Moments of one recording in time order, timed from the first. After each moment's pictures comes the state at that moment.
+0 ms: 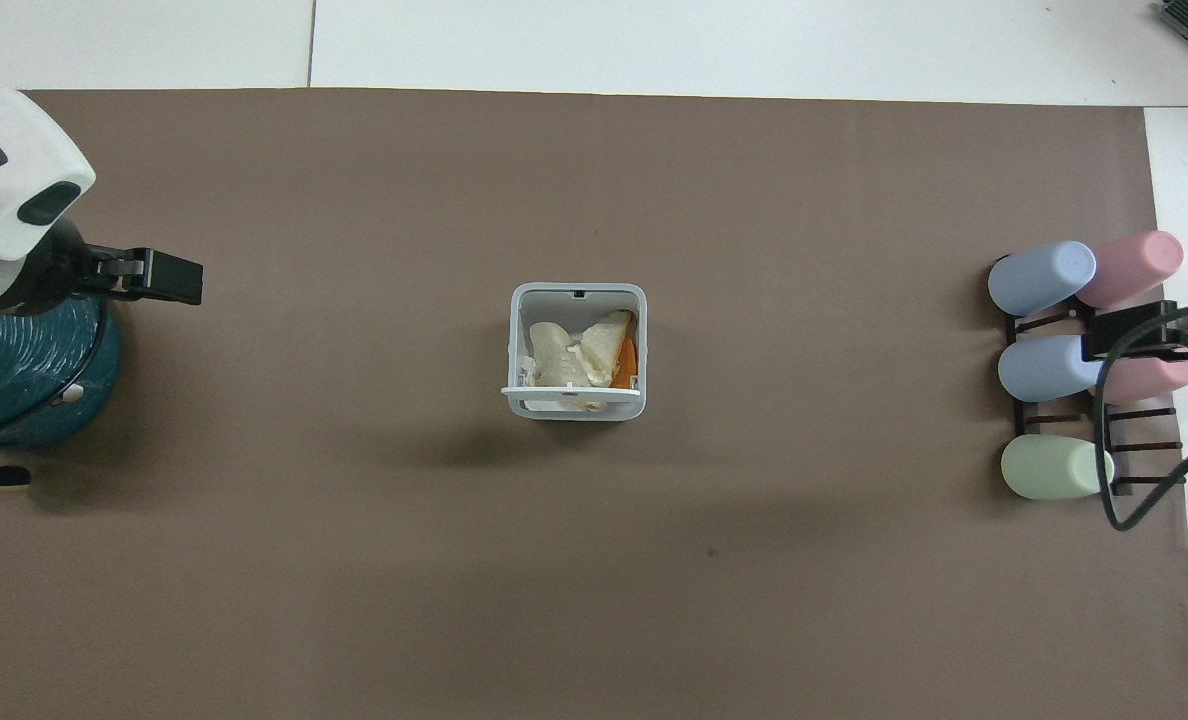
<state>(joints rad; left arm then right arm) -0.07 0.00 -0.08 -1.64 0.01 1.74 -0.04 0.04 -0.10 -0.05 -1.65 -0.03 1.58 0.06</state>
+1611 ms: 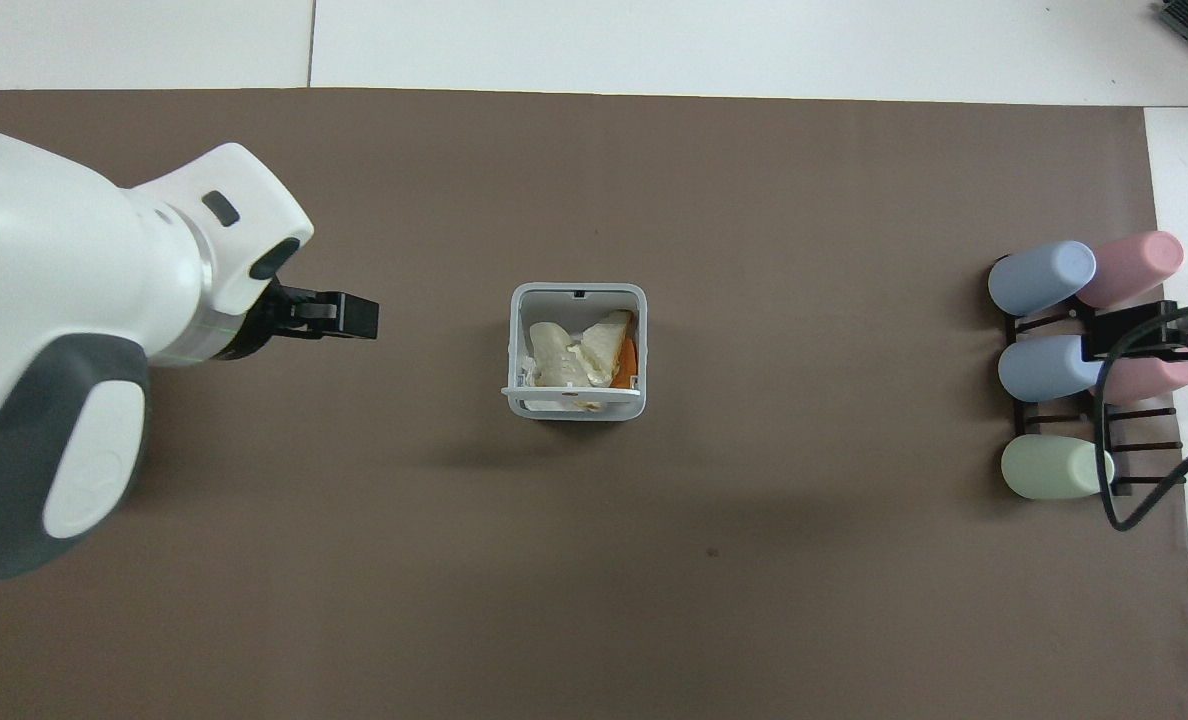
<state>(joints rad) -0.42 -0.09 -0.09 -1.86 -0.04 1.87 -0.39 0.04 -0.10 -0.05 -1.65 -0.03 1.58 0.06</state>
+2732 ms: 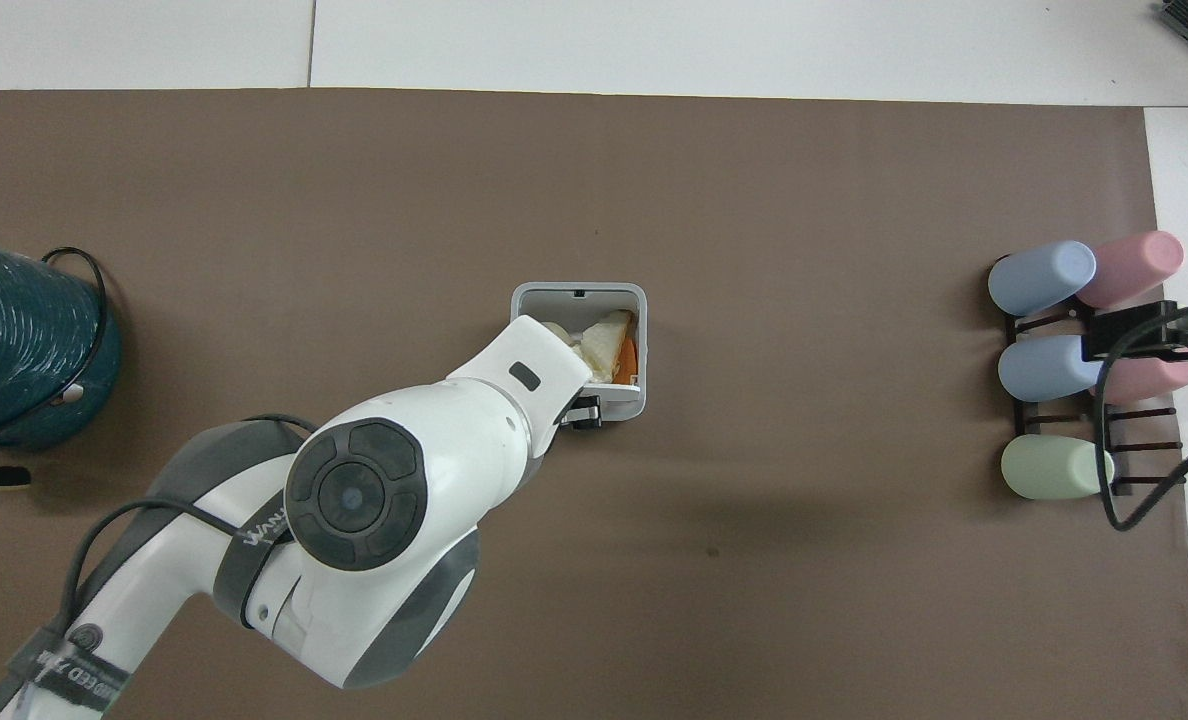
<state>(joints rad) -0.60 -0.02 -0.07 -2.03 -0.10 2.36 -0.63 0.04 -0.10 -0.05 -1.65 -0.03 1.58 0.06</state>
